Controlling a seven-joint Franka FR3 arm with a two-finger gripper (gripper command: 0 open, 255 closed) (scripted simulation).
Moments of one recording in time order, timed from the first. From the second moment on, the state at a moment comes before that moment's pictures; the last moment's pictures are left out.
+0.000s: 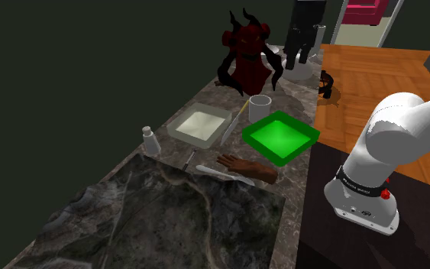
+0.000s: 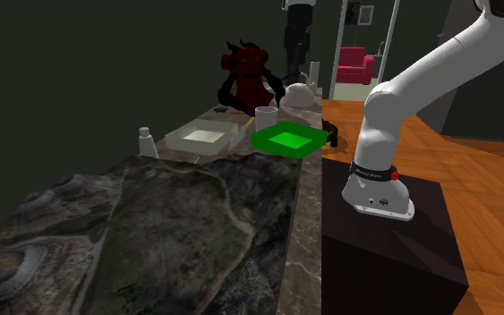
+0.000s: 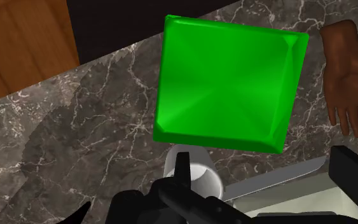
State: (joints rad) arm -0.01 -0.82 -0.05 -2.38 0.06 1.52 0.01
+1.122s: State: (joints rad) arm 0.20 -0.86 0.17 -2.75 0.26 1.92 0.03
